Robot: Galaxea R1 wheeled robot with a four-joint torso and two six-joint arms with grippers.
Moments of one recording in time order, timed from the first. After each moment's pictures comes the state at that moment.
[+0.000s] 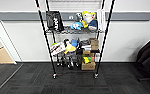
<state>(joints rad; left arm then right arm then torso) 1.19 2.74 -2.36 -0.46 0.08 -0.01 -0.88 2.81 -2.35 0.03 -0.34 0.12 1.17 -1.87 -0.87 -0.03</state>
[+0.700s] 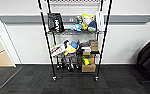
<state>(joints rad) 1.10 2.74 -2.36 -0.46 0.11 -0.01 -0.87 2.82 -2.37 0.03 -0.38 0.12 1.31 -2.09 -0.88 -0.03</state>
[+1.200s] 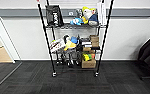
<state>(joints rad) 1.10 2.74 -2.36 -0.46 0.13 -0.01 -0.85 2.82 -2.37 0.06 -0.39 0.12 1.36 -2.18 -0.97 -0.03</state>
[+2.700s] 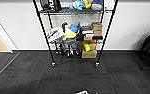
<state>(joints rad) 1.00 2.74 -2.36 -0.46 0.12 -0.01 -0.77 2.95 -2.48 0.07 -0.38 0.12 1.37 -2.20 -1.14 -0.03</state>
